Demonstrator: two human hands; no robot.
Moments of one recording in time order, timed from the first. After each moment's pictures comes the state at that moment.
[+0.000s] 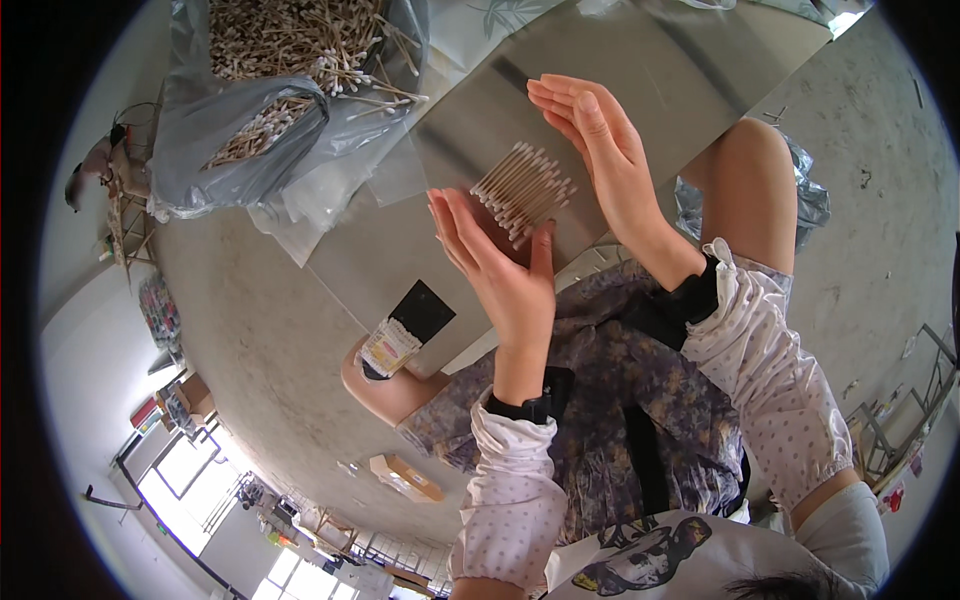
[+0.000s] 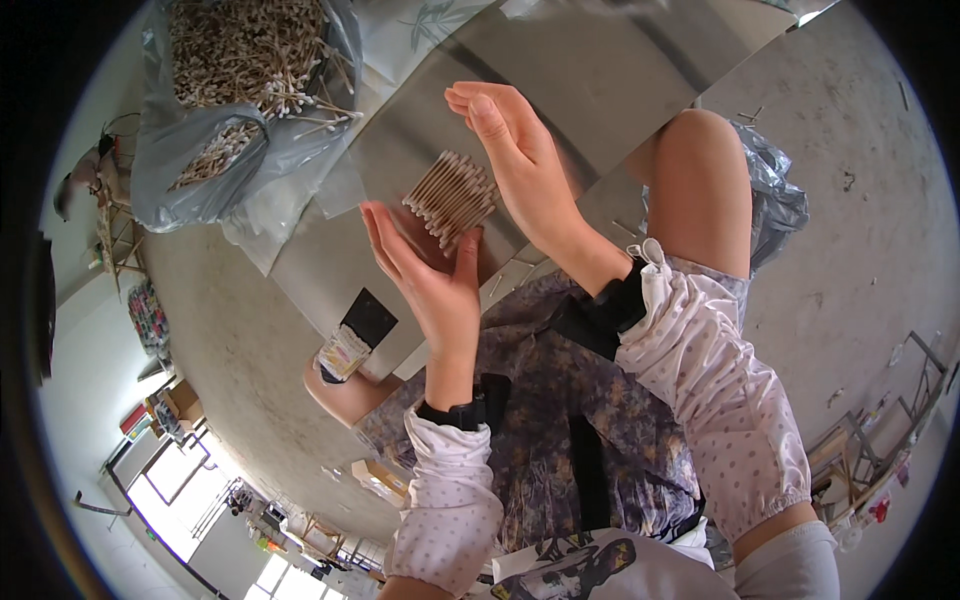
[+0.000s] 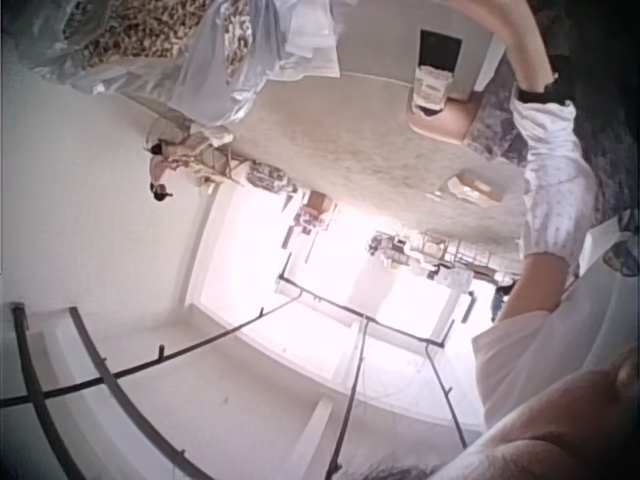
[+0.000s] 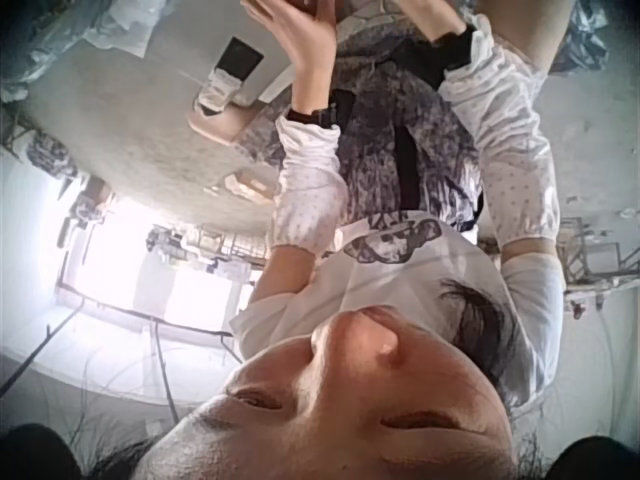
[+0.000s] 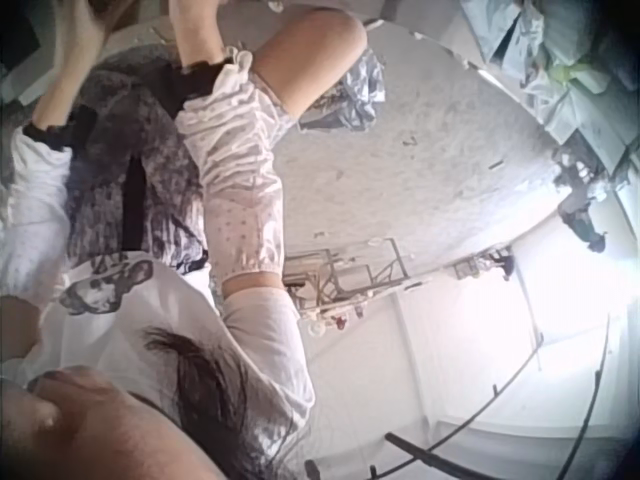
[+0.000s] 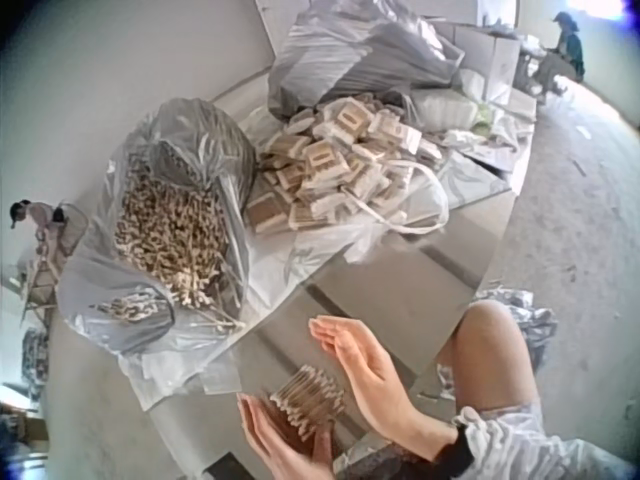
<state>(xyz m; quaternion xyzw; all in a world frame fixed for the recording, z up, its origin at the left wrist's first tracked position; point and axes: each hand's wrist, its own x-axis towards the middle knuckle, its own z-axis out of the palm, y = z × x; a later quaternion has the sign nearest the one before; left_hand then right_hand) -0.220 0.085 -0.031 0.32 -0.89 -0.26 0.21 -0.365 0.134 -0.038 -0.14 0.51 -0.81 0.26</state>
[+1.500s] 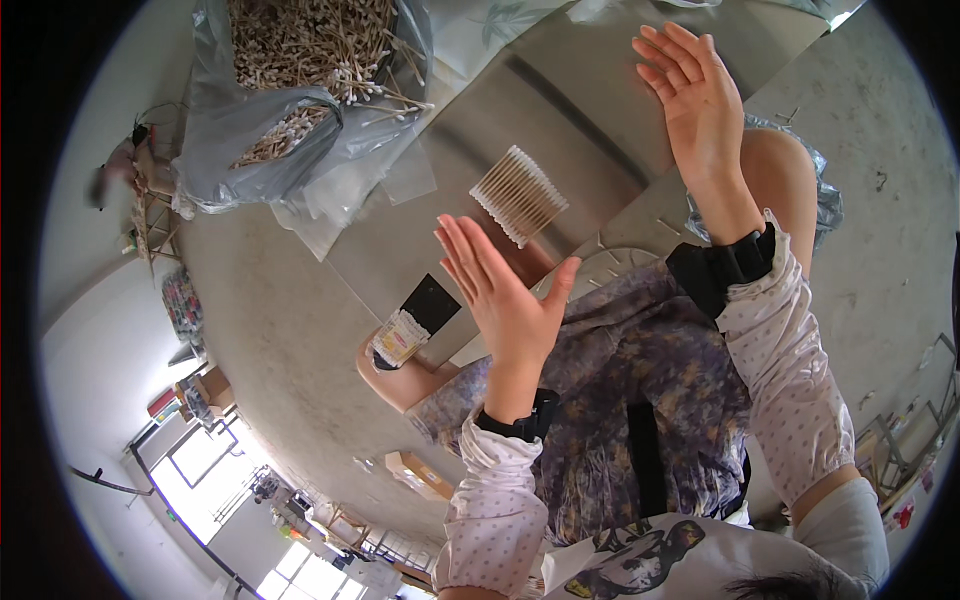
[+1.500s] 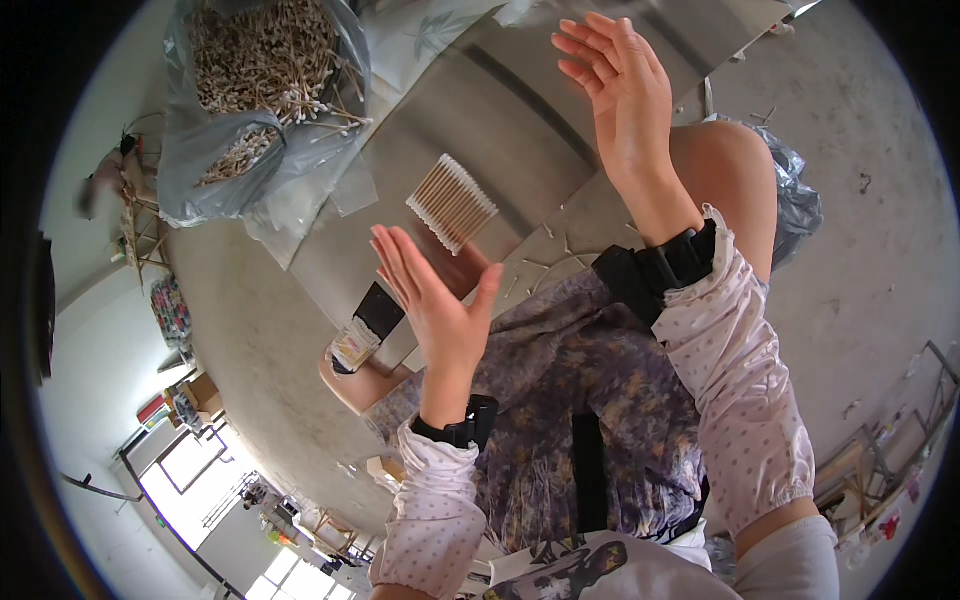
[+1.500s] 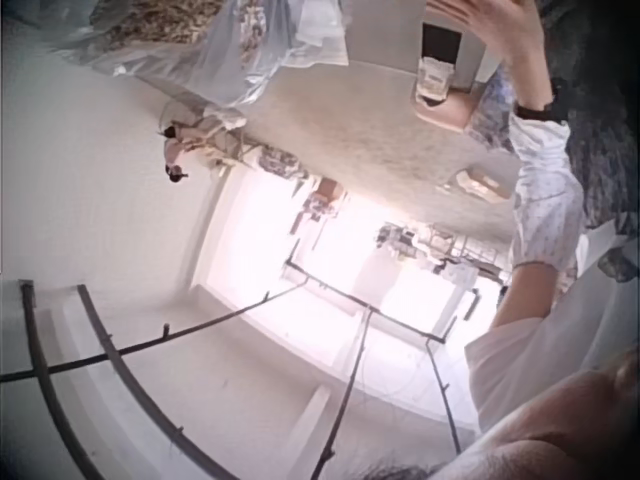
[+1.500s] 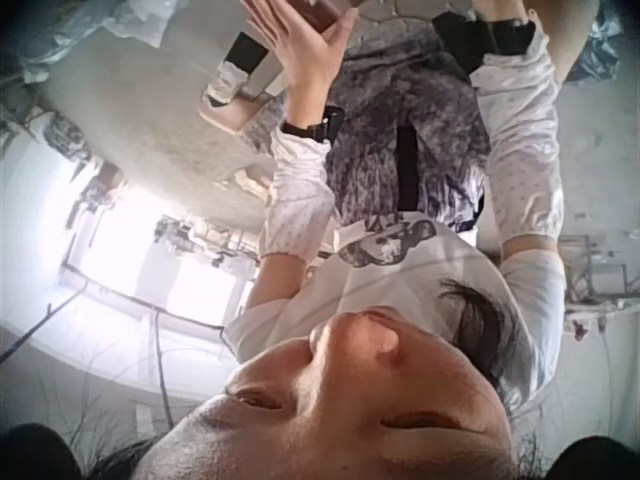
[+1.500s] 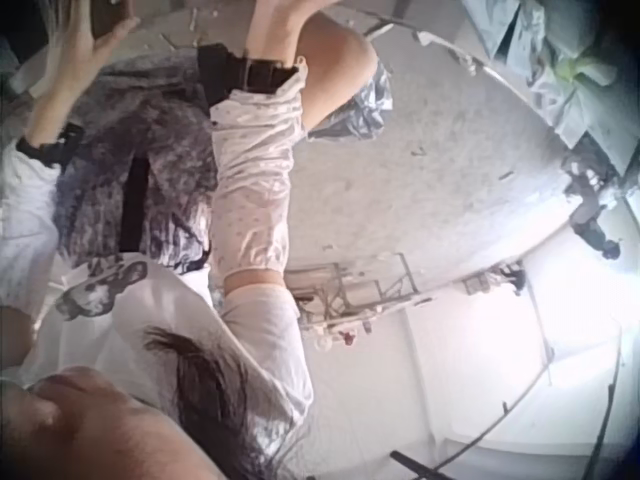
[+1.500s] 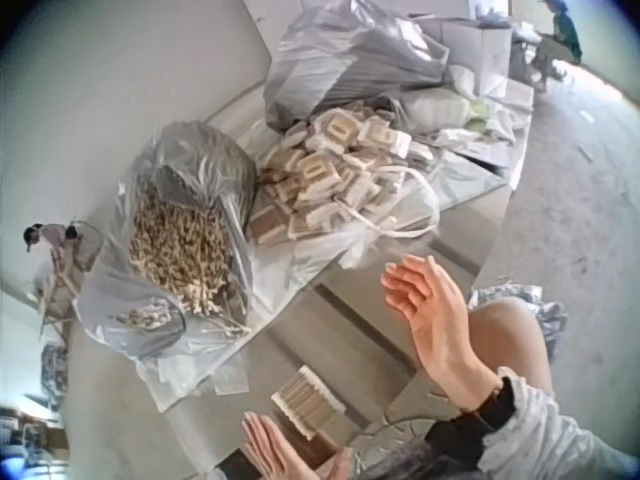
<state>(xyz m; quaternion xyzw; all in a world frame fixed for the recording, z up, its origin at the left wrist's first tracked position) -0.194 0.094 -0.011 0.30 -0.94 -0.15 0.09 -0.440 0.182 -0.034 0.01 0.44 -0.88 0.18</state>
